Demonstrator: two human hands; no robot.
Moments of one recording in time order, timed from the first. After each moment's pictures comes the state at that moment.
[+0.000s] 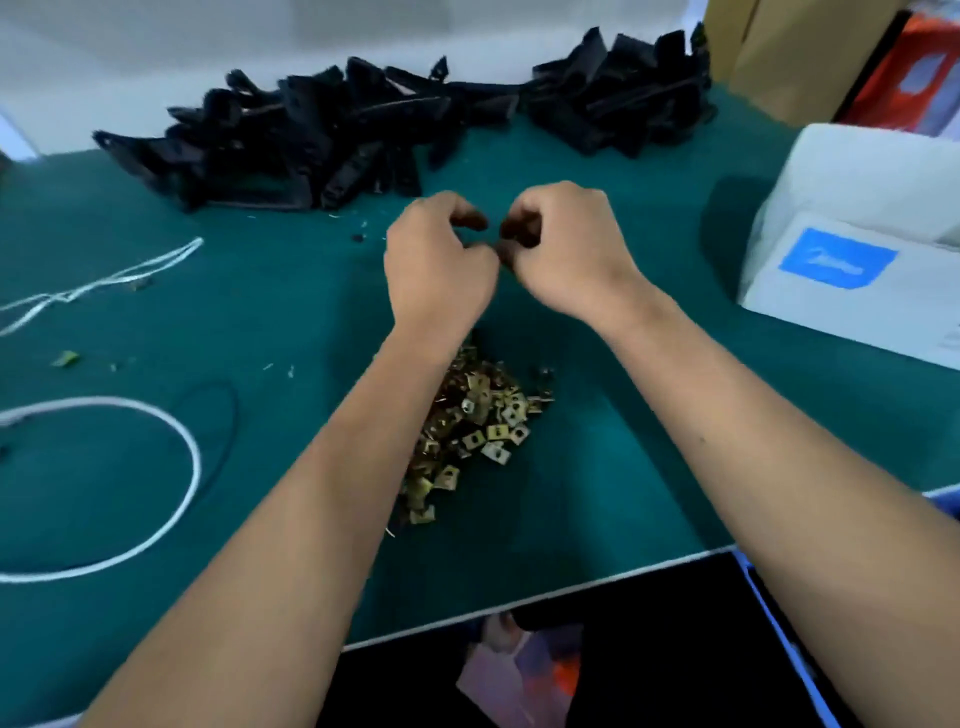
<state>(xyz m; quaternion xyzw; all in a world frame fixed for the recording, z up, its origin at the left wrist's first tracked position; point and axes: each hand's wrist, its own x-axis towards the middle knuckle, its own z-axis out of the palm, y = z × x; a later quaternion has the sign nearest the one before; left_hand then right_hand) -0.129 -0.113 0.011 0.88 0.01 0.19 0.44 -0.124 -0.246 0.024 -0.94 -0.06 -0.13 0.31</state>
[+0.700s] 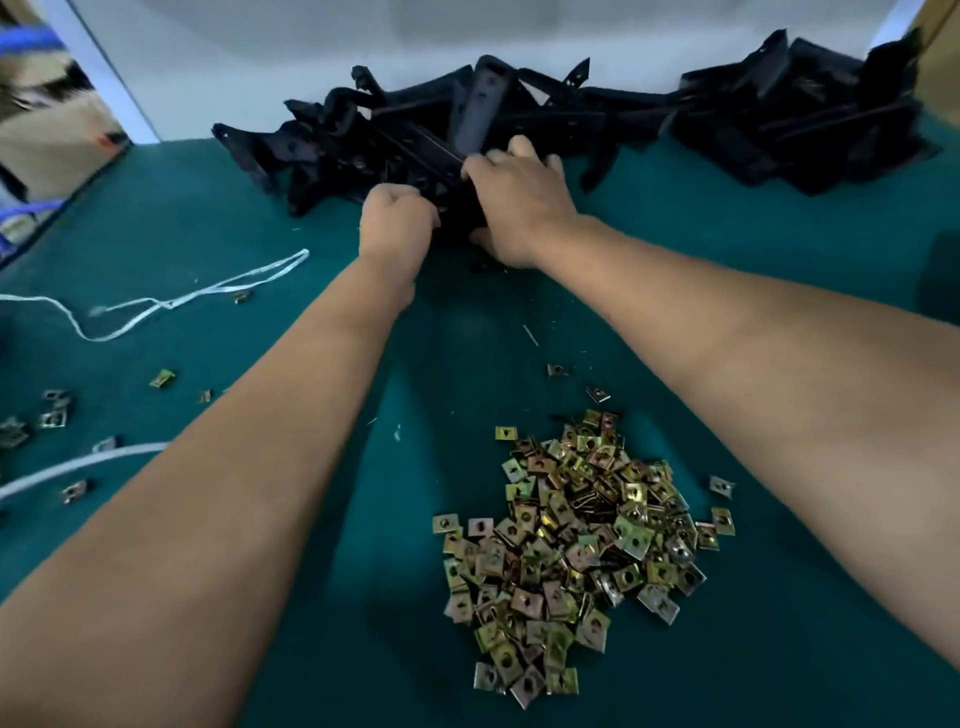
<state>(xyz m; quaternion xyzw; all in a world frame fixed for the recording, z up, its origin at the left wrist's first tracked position) 0.004 0.046 -0.004 0.73 0.15 0.11 0.66 0.057 -0.088 0.006 -0.97 -0.23 -0.10 0.06</state>
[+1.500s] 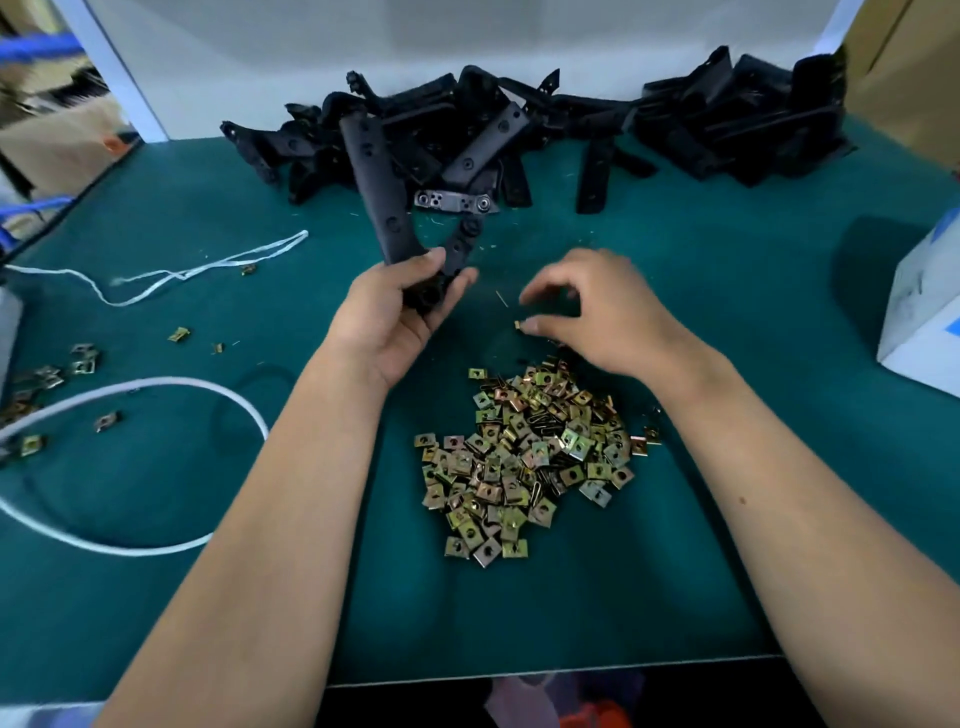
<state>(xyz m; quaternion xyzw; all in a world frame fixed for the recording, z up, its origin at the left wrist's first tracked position) -0.123 0.015 -0.007 0.42 0.13 -0.02 0.90 -0.101 -0.200 -0.009 -0.93 -0.23 -0.05 0.27</state>
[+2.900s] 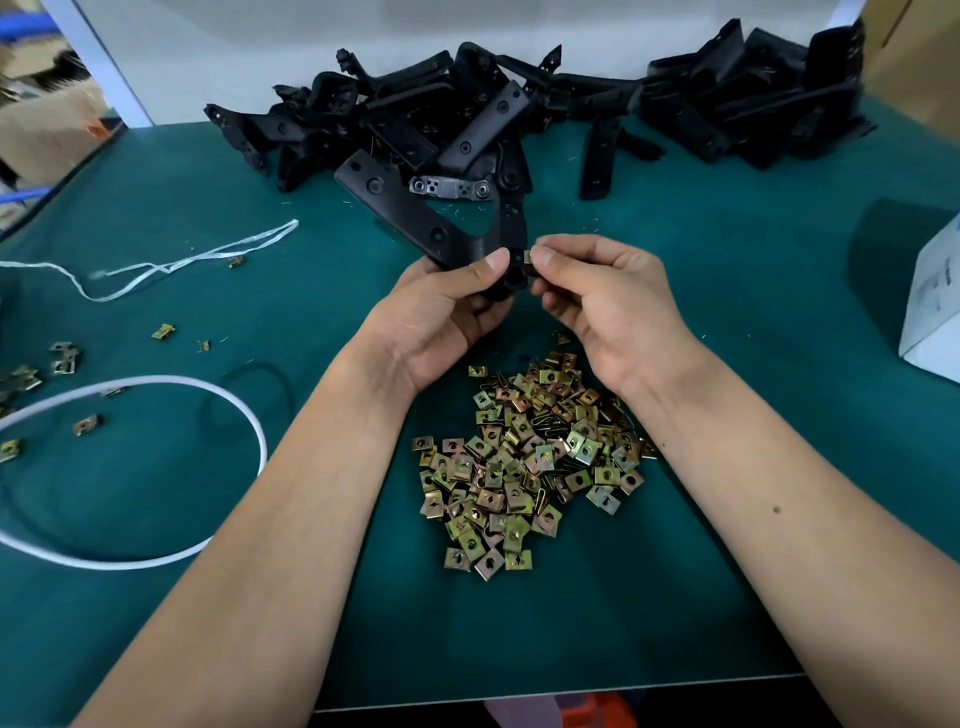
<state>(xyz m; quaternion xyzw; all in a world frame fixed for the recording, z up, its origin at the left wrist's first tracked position) -0.124 -0.013 -0.013 0.50 0.03 -0.10 0.86 -0.120 -0.172 -0.009 -0.57 0.04 0.04 0.82</state>
